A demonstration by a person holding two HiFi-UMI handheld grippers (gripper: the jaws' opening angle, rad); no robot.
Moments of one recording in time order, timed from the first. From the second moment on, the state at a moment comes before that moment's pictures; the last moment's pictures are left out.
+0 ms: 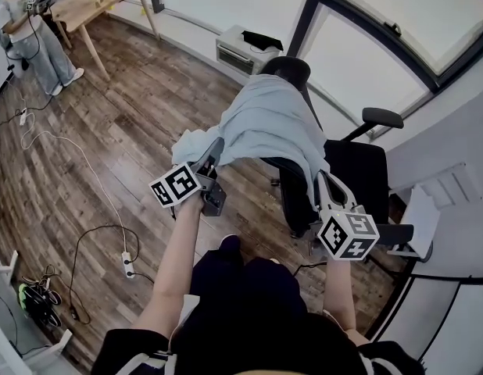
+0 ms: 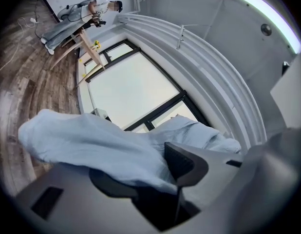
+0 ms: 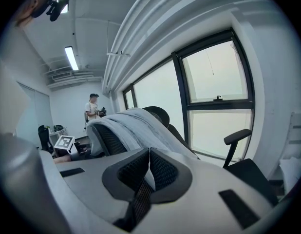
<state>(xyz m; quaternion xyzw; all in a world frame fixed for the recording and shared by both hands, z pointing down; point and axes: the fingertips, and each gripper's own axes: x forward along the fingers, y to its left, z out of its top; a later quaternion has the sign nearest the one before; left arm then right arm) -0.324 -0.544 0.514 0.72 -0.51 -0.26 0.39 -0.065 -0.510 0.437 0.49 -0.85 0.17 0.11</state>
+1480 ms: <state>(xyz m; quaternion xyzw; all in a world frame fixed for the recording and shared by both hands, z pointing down) -0.233 -0.345 0.480 0.78 -0.56 -0.06 0.25 -0.008 -0.358 0.447 0.43 -0.88 0.18 0.10</state>
